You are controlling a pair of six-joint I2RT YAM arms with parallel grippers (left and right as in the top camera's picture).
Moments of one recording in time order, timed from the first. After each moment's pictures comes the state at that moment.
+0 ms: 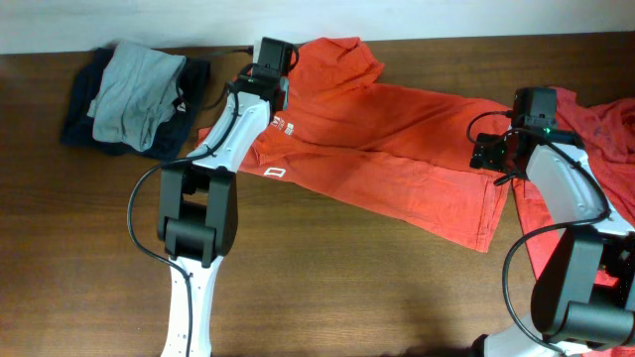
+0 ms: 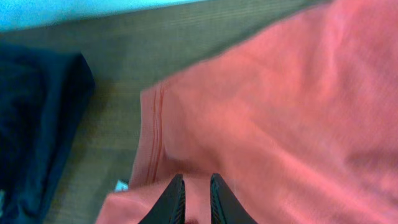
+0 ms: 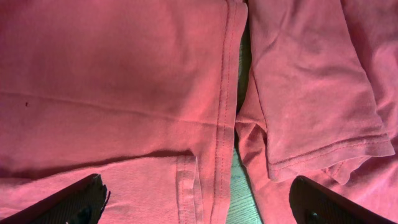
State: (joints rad) left arm -0.31 2.41 2.03 -0.53 -0.41 -0.13; right arm -0.20 1.76 1.23 -0.64 0.17 0.11
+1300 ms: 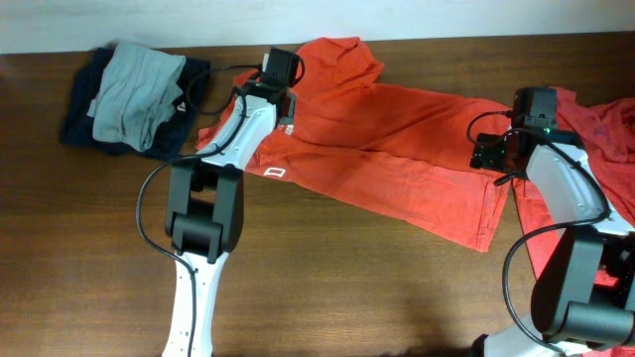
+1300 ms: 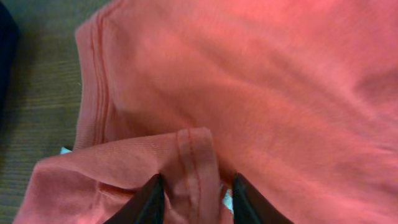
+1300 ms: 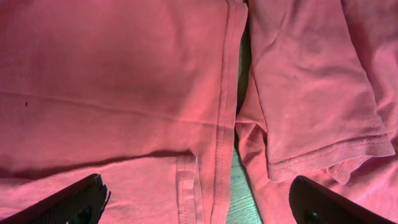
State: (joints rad) left arm -0.32 2.47 2.04 -0.64 -0.35 -0.13; right arm -0.20 1.76 1.23 -0.64 0.17 0.11
